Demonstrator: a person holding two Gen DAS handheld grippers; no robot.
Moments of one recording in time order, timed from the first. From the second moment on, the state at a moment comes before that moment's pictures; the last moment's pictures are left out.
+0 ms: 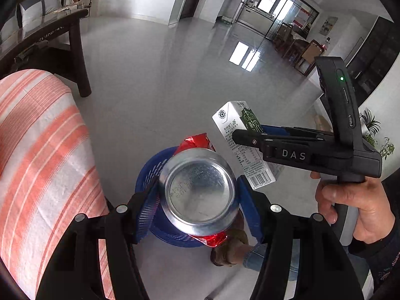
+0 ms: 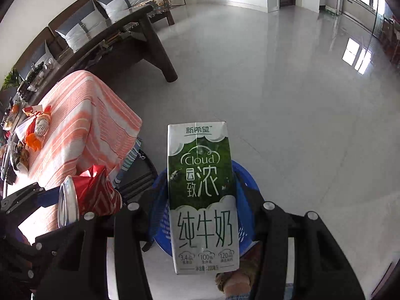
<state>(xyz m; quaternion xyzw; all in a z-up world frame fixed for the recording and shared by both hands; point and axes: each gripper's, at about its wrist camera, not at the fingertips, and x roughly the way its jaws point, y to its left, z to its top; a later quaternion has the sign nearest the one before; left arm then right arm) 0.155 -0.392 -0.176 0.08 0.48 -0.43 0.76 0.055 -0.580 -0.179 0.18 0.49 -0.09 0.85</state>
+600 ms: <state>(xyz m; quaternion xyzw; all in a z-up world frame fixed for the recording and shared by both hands) 0.117 -0.296 -0.120 0.07 0.39 -0.40 0.83 0.015 -0.573 -0.144 0.18 0.38 -0.12 0.90</state>
